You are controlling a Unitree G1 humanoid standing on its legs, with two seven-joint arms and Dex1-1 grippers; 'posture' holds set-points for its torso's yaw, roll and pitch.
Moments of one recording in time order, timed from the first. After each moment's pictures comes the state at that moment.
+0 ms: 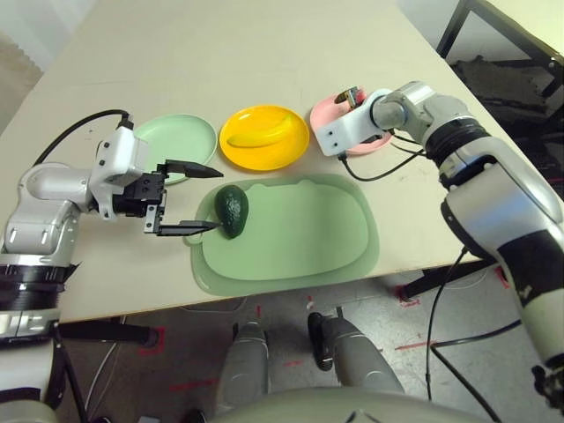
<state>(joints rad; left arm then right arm) -0.41 0.92 0.10 0.12 -0.46 0.02 -1.51 -1.45 -0.34 0.72 1.36 -0.77 -0.52 0.61</state>
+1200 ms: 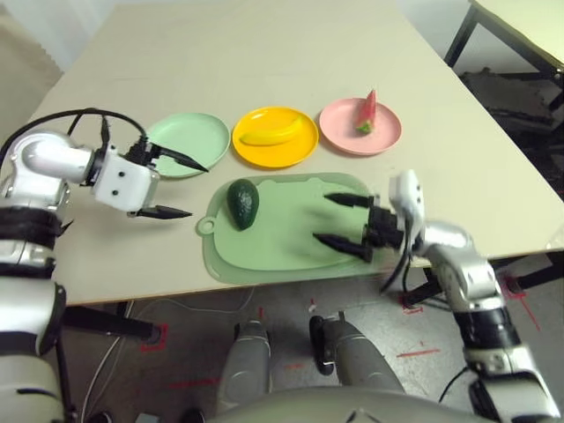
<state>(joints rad) -0.94 0.97 -0.39 0.78 -0.25 -0.99 -1.60 -0.17 -0.32 0.09 0.01 0.29 -0.04 1.13</state>
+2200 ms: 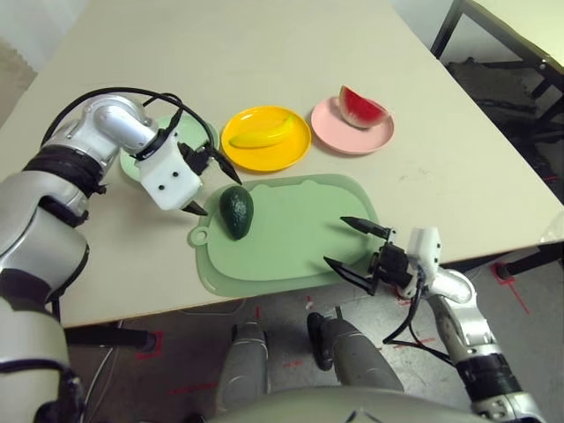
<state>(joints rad) -1.26 0.89 -1.03 0.96 -0.39 -1.17 -1.60 0.02 -0.32 0.11 0.06 0.36 -0.33 1.03</state>
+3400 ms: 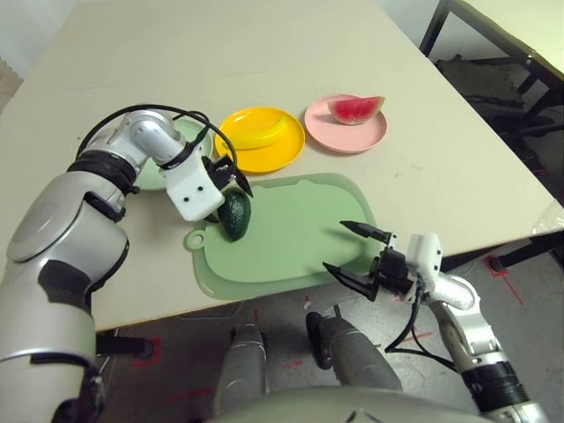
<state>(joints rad) -1.23 0.77 -0.94 1.11 -0.20 -1.23 -1.60 0.04 -0.35 0.15 0.01 0.34 -0.33 1.01</state>
